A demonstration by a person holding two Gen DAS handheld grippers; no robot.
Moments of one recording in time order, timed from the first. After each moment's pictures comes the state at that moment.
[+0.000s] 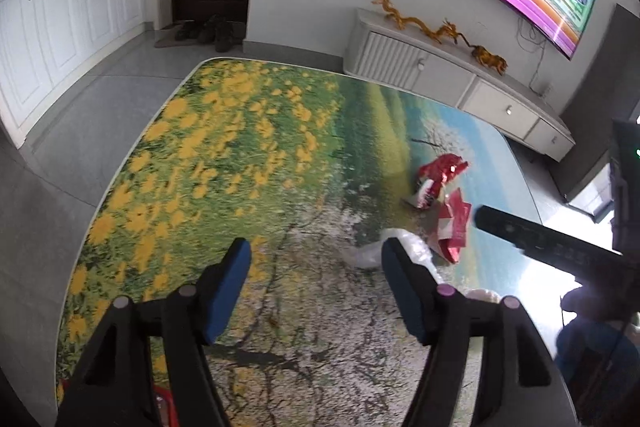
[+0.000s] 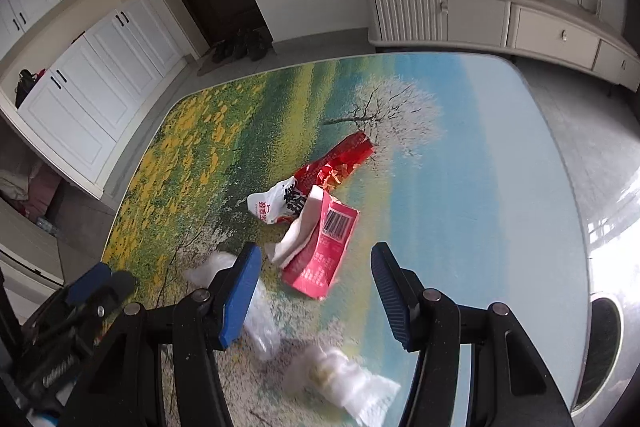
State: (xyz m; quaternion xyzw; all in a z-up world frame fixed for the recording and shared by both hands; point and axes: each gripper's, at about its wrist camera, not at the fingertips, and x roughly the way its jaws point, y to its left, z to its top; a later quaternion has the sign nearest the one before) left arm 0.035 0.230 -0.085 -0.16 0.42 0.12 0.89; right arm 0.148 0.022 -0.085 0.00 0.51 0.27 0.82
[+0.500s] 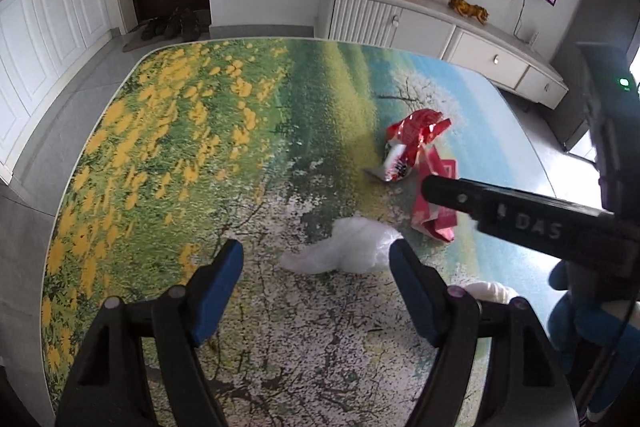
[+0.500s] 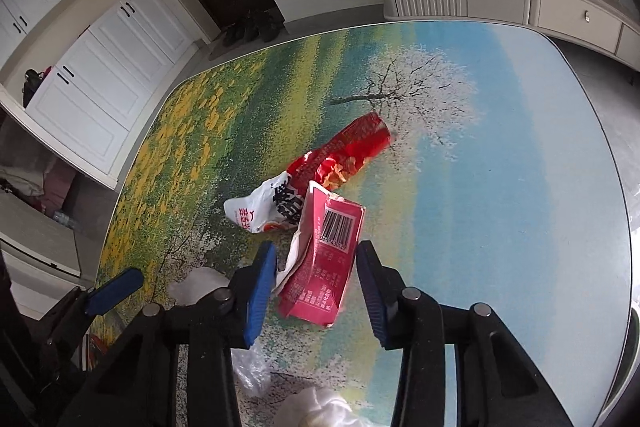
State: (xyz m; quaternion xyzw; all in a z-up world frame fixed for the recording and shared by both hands) left arm 0.082 0.192 -0.113 -0.10 0.47 0.08 0.87; right arm 0.175 0.026 -0.113 0.01 0.54 0.30 0.79
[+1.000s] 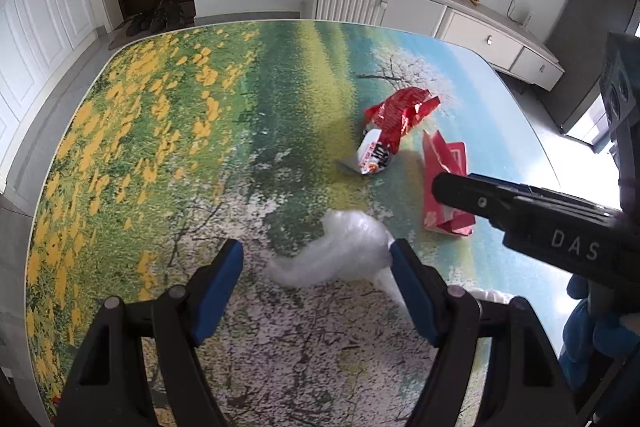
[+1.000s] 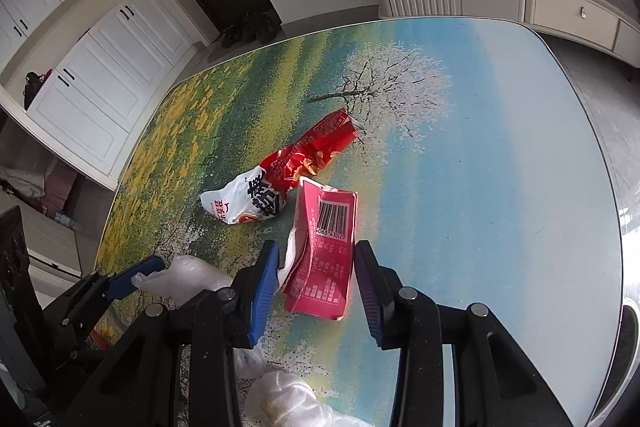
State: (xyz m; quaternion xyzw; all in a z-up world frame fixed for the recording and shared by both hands) left arm 0.103 0.175 -0.134 -0.10 0.49 0.06 0.86; right arm 0.176 0.003 -0.115 0.02 0.54 0.30 0.79
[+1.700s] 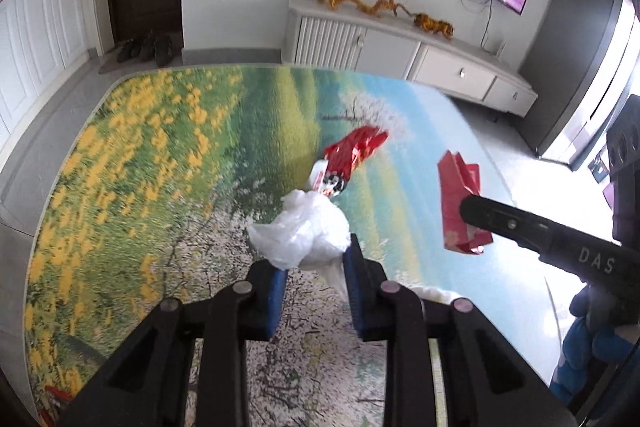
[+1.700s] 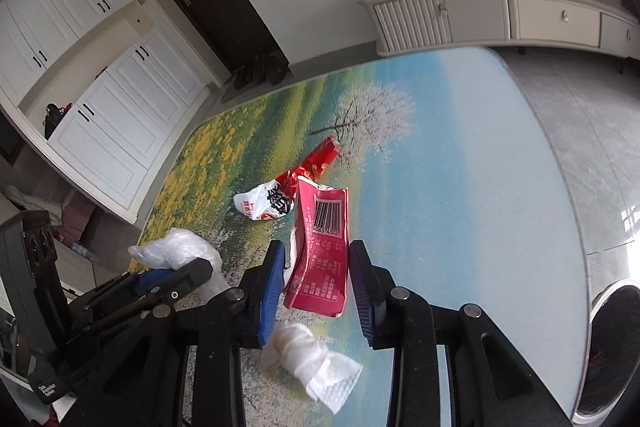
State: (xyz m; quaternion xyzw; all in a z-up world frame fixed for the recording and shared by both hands) left arm 0.068 0.160 -0.092 -0.11 0.42 0.03 0.90; right arm 0.133 -0.050 -0.072 0.08 0.47 0.31 0.82
